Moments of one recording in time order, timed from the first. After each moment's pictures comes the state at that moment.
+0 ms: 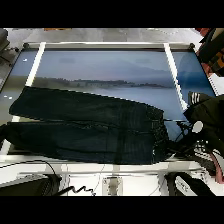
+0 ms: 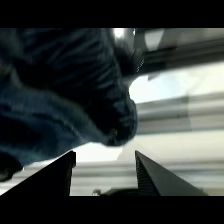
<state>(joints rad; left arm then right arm) 1.28 -1.43 0.95 0.78 -1.16 -0.74 -0.24 -1.02 0.52 -1.42 1.41 1.58</state>
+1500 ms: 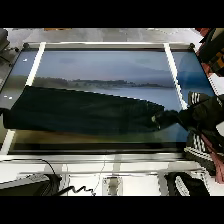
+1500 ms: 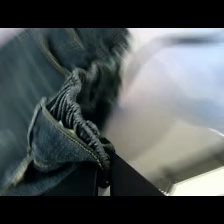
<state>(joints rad) 1.01 -1.43 1.09 0.47 -0.98 -1.00 -0.24 -0.73 0.72 -1.23 1.01 1.94</state>
